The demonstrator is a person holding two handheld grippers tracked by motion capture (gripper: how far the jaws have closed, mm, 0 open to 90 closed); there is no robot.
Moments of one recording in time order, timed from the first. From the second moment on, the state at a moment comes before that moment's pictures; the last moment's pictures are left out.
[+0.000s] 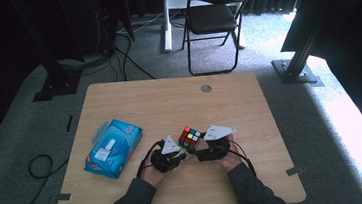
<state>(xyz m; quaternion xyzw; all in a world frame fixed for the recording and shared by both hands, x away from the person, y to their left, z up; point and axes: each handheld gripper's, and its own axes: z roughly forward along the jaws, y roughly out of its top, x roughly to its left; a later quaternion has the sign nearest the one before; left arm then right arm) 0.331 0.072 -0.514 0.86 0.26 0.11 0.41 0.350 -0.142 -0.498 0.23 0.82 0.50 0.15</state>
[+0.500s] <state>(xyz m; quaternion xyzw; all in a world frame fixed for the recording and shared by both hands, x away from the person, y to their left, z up) 0.325 0.062 -0.516 0.87 0.24 0.11 0.42 0.350 -0.141 -0.498 0.23 0.82 0.50 0.14</state>
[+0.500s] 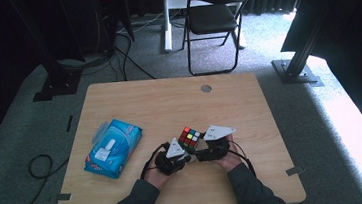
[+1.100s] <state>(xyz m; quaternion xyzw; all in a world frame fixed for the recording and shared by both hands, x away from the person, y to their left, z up) 0.332 0.074 -0.515 0.85 0.27 0.14 0.42 0.350 -0.143 -0.497 0.23 0.82 0.51 0.14</state>
